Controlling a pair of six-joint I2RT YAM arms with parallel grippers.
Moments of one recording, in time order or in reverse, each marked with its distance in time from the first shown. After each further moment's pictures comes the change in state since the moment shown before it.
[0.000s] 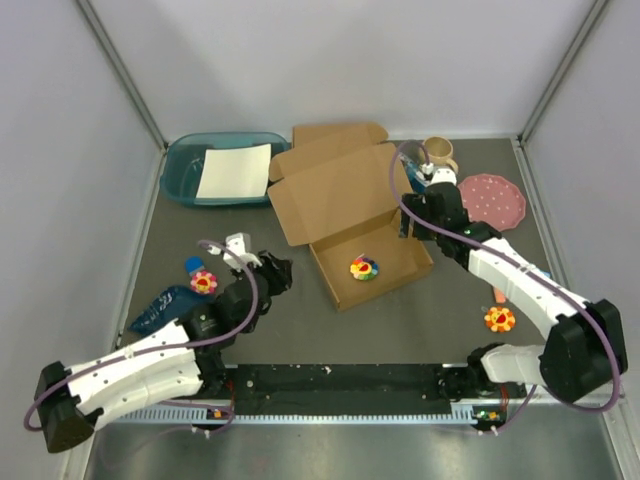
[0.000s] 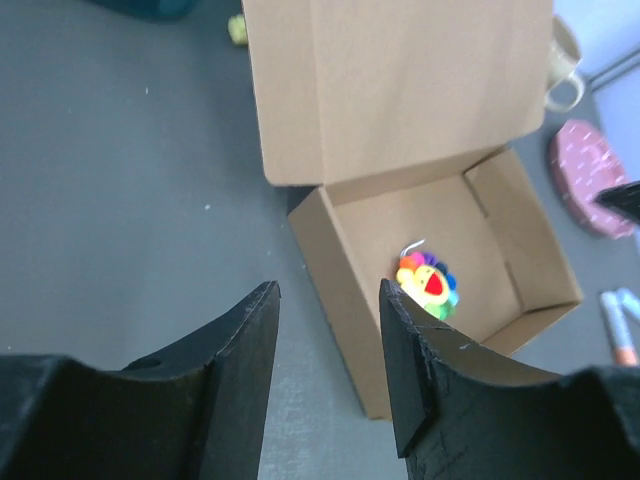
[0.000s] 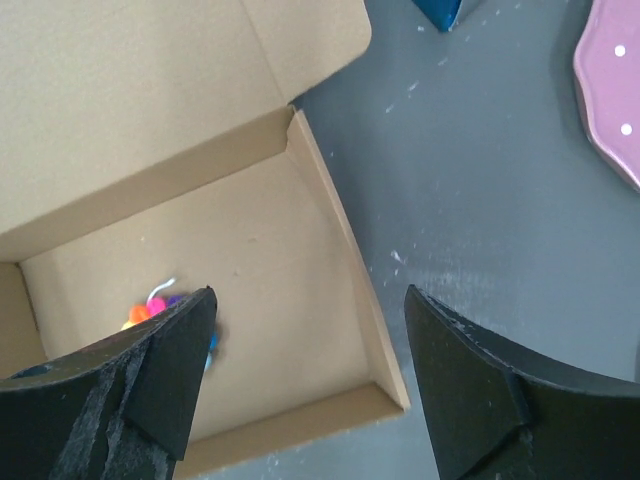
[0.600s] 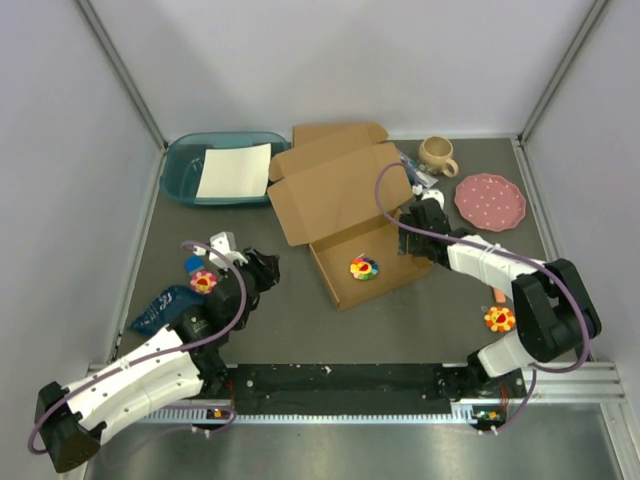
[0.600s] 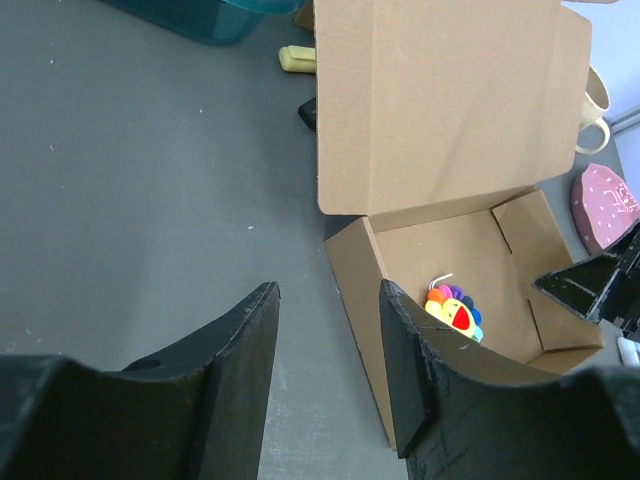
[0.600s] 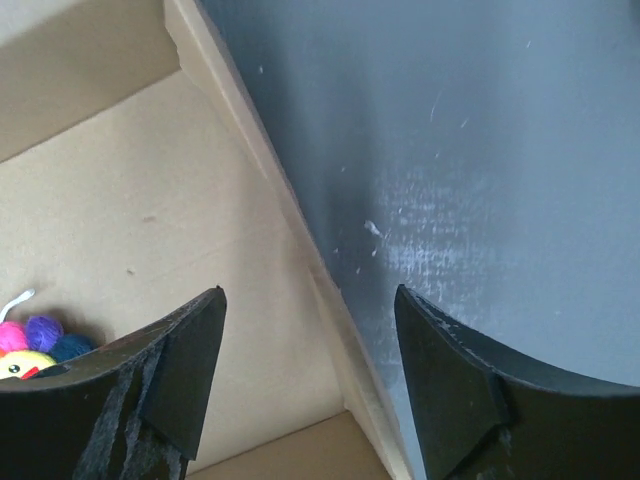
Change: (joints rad) left arm 0.130 -0.120 -0.041 -0.006 0.033 0.006; right arm -0.015 0.244 -0.094 0.157 0.048 0.006
